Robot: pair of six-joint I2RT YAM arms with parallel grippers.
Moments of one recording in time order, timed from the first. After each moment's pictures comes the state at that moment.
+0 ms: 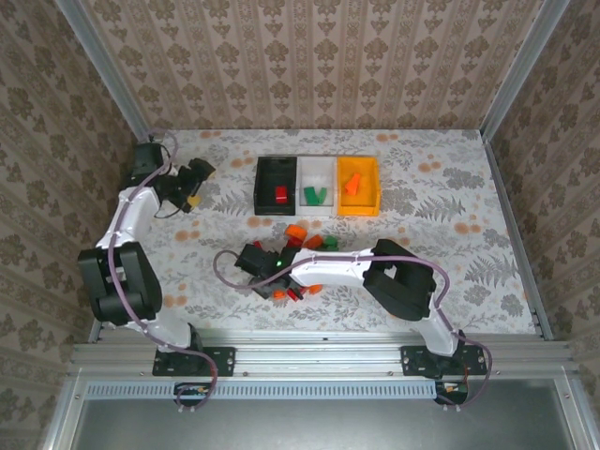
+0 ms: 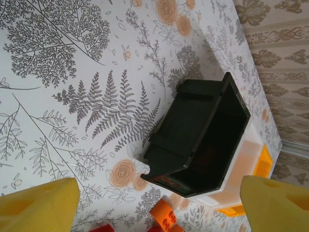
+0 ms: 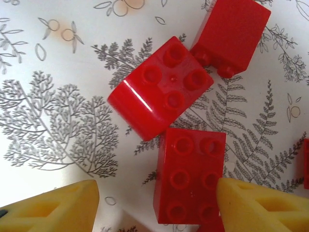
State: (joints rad) left arm 0.10 1.58 1.25 -0.56 0.51 -0.76; right arm 1.12 2.10 1.51 -0.53 0.28 0.16
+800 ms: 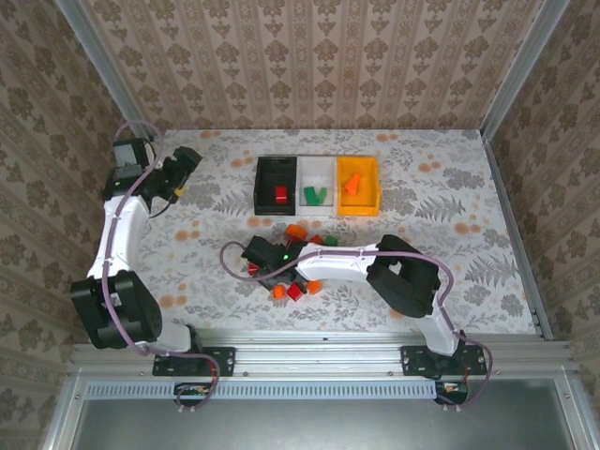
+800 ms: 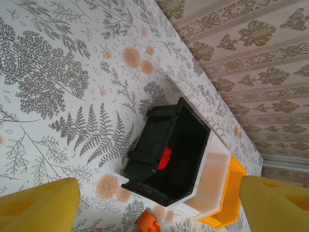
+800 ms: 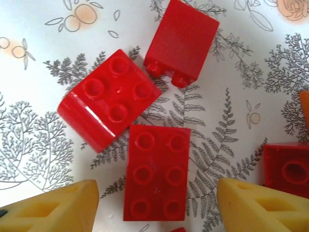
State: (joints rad) left arm 0.13 1.44 1.27 -0.55 0.48 -0.74; right arm 1.06 2.07 1.46 -0.46 0.30 0.15
